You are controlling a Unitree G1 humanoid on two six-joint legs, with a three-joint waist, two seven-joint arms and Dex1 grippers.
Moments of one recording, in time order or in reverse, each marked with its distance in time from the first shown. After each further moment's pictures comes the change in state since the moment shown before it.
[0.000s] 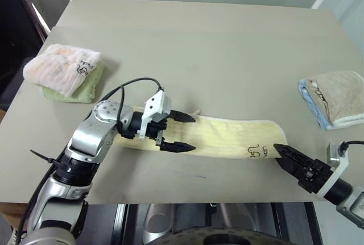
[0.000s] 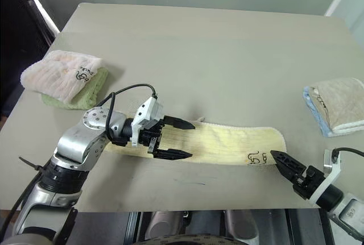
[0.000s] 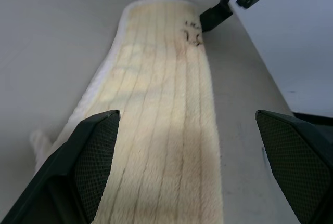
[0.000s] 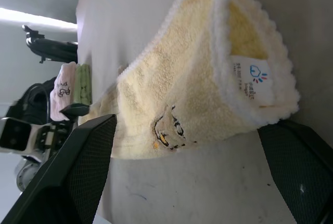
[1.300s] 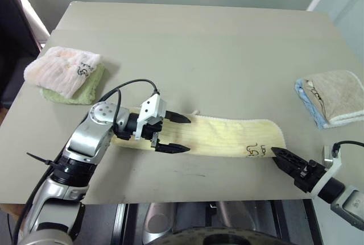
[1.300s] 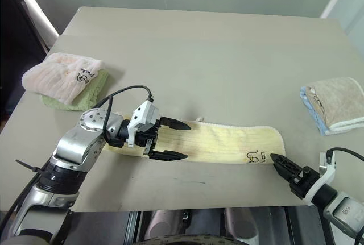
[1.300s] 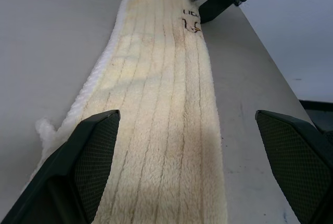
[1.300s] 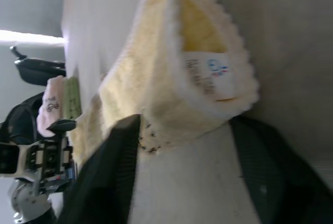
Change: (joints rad) left arm 0.029 0.020 -0.003 0.091 0.037 -0.132 -0.038; right arm -0.038 0.022 0.028 0.064 0.017 -0.012 -0.107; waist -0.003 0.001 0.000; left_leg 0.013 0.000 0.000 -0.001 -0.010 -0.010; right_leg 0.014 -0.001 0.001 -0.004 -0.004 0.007
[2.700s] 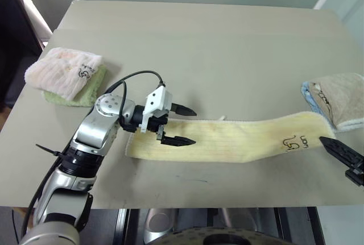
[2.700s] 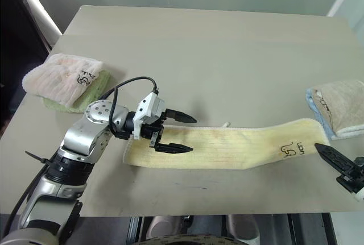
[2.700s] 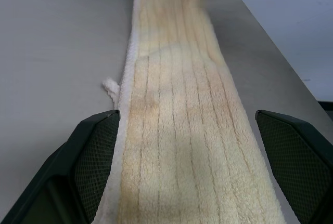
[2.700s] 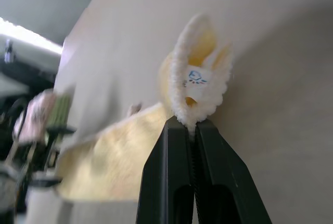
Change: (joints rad) left arm -0.084 -0.050 -0.017 0.051 0.026 -0.022 -0.004; right arm 0.097 -0.153 -0.426 -0.116 -0.139 0.088 0.282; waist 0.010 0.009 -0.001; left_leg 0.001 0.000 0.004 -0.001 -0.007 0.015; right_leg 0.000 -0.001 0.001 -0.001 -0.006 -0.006
